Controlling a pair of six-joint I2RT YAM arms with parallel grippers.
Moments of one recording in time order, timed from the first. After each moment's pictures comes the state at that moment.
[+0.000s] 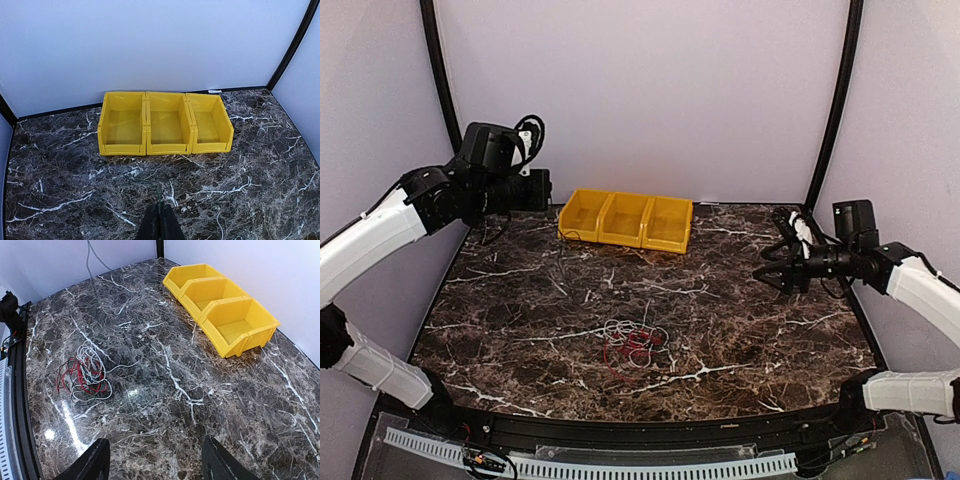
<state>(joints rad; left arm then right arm) -0.71 1.31 1.38 -0.57 -0.37 -0.33 0.26 1.03 0.78 -0.40 -0.71 -0.43</state>
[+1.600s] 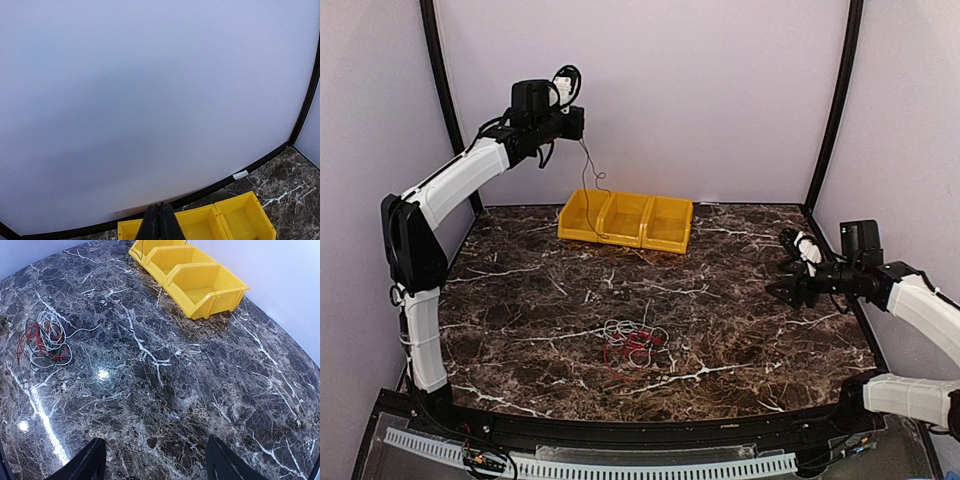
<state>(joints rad) -0.43 2.04 2.13 -0.24 -0.10 0.03 0.16 0.94 0.63 -0.39 -0.59 -0.55</state>
